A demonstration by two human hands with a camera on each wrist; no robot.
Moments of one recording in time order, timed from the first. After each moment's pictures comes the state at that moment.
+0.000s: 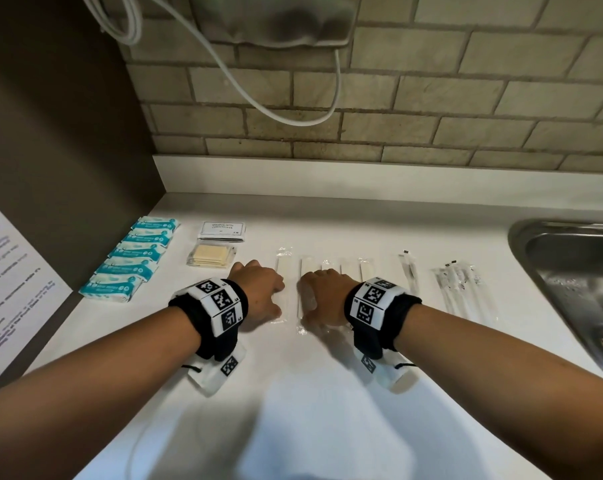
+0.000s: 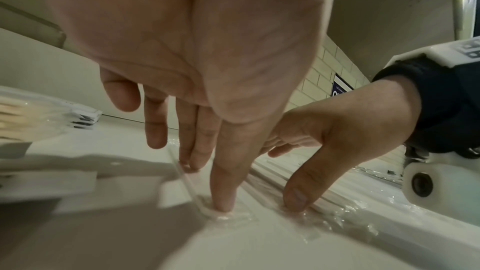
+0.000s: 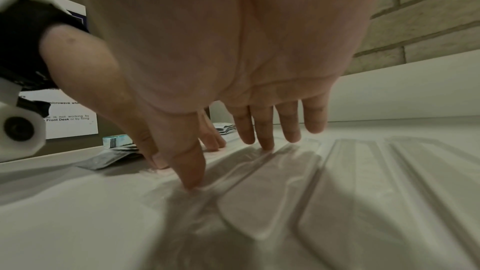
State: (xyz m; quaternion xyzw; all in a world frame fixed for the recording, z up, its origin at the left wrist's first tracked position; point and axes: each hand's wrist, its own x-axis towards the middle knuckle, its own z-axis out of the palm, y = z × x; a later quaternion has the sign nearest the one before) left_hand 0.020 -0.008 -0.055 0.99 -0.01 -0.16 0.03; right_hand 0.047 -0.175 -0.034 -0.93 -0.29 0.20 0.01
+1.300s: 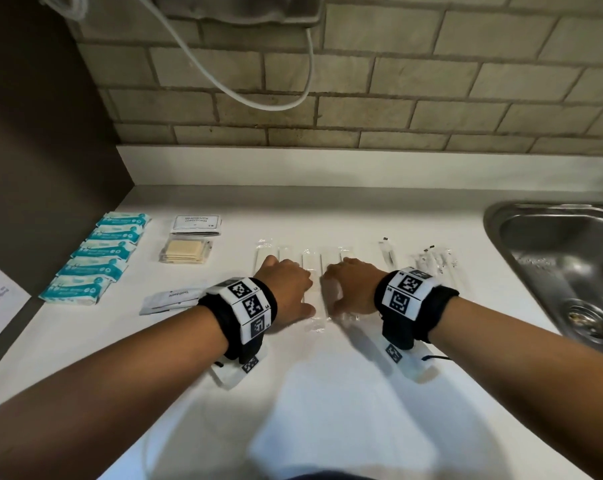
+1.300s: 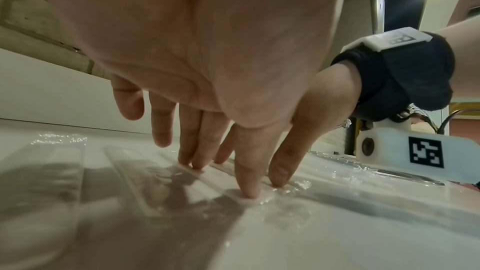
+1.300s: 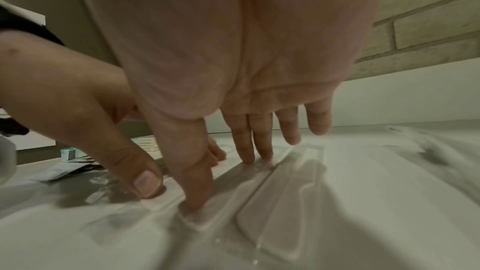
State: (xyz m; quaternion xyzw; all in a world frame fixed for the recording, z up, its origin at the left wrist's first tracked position) left_hand 0.036 -0.076 -0.057 0.98 -0.16 -0.14 -0.05; right_hand 0.063 -0.236 -0.030 -0.94 -0.25 0.22 0.00
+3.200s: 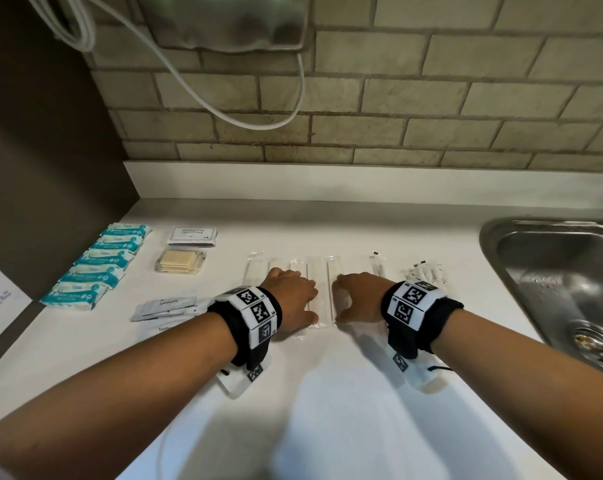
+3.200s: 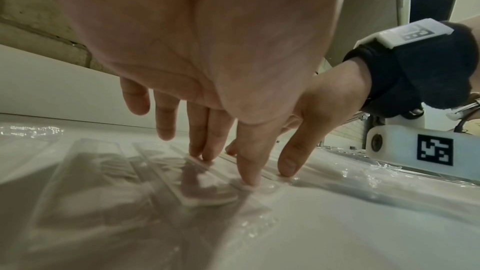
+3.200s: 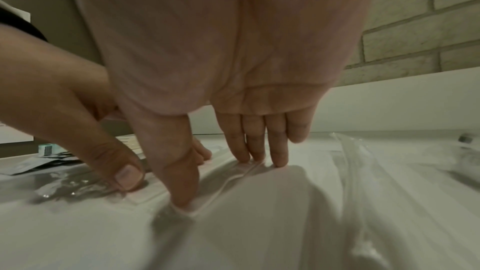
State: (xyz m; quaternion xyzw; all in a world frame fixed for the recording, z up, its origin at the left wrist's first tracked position) left_hand 0.039 -0.111 -0.048 0.98 -0.14 -0.15 -0.03; right_hand 0.083 -0.276 -0.034 -0.94 -0.27 0.23 0.02
